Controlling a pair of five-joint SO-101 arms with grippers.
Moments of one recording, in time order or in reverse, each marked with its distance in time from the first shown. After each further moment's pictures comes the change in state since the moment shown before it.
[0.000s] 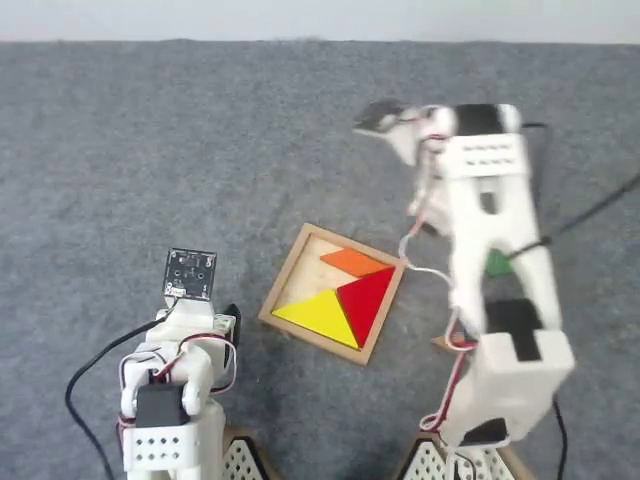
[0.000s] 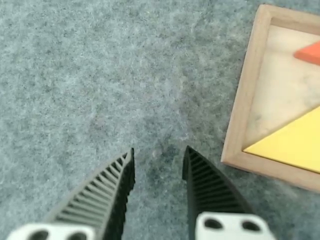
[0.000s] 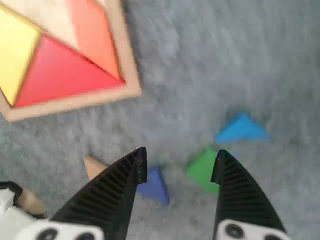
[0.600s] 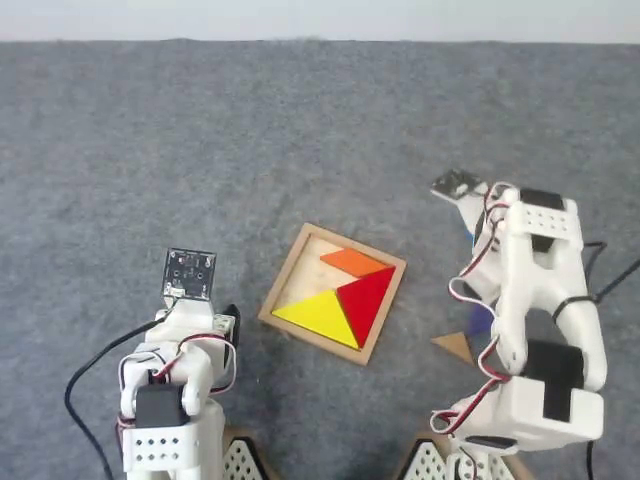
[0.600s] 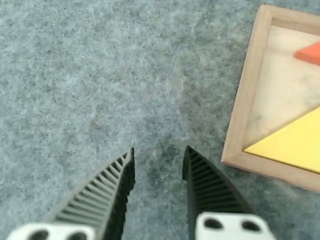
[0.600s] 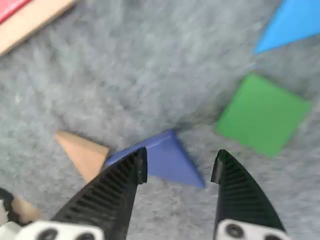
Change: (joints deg) left arm -0.1 0.0 0.0 0.0 0.0; right arm 15.8 -13.6 44.2 -24.4 1.0
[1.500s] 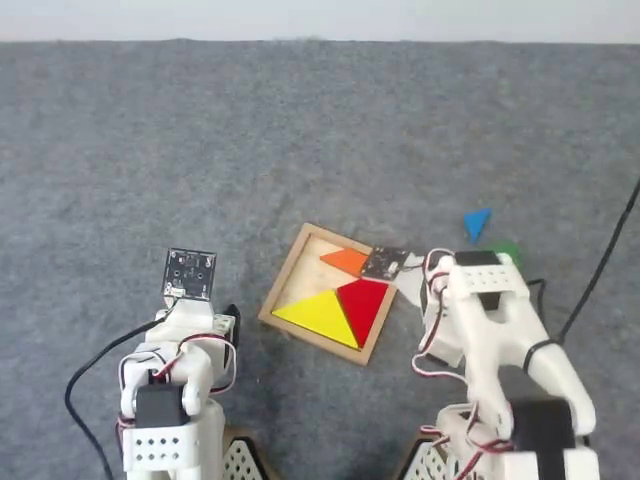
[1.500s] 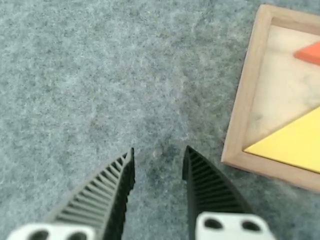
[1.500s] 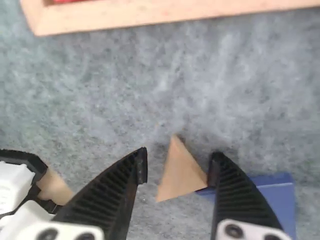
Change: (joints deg) left arm 0.0 0.0 0.0 0.0 0.0; right arm -14.6 -12.7 27.6 -7.6 7.0
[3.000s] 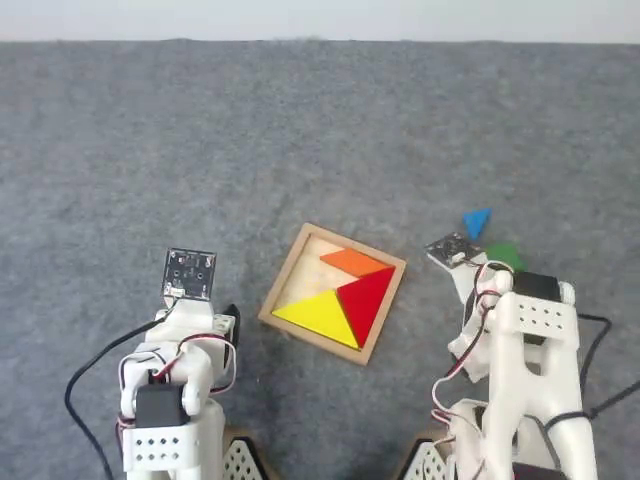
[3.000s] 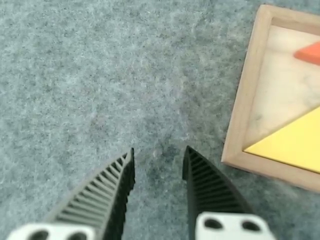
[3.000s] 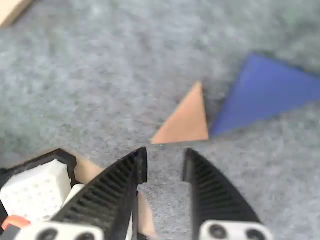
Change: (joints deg) left arm 0.0 0.0 0.0 0.0 0.0; right arm 13.8 -22.5 4.6 13.1 -13.9
